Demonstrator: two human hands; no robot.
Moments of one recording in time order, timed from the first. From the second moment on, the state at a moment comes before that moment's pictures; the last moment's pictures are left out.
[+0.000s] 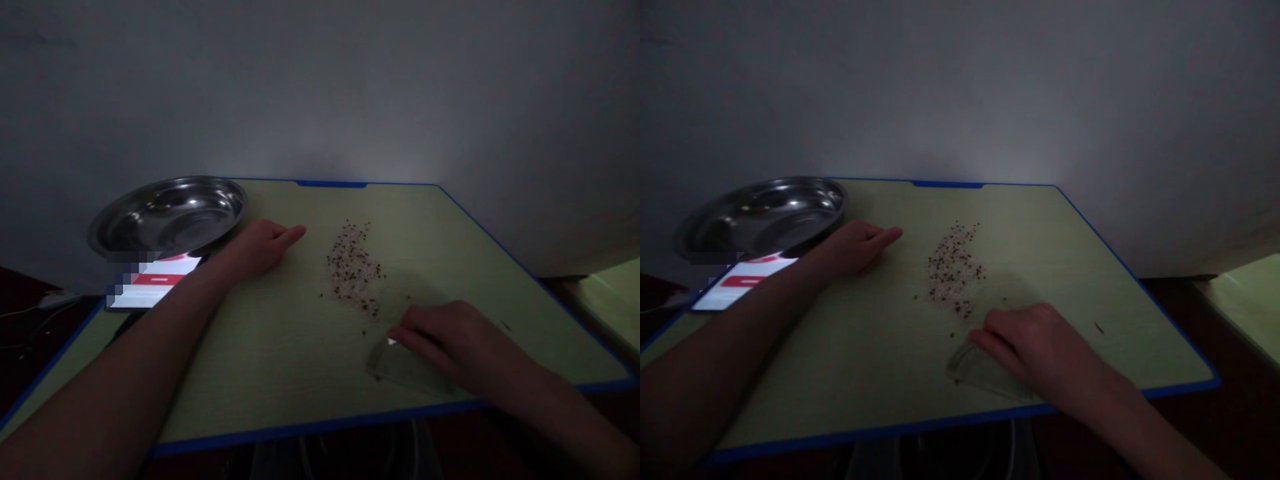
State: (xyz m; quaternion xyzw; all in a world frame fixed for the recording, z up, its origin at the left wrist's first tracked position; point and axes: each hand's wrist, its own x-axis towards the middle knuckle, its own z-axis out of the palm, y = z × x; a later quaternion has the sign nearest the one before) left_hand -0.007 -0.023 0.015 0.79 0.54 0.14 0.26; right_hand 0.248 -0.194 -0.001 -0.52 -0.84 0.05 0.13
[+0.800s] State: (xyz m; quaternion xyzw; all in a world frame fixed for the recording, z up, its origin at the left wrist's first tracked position) left_hand -0.008 -0.022 0.012 0.79 0.53 0.14 0.26; right_hand 0.243 -0.170 0.006 -0.56 -0.82 -0.05 0.11
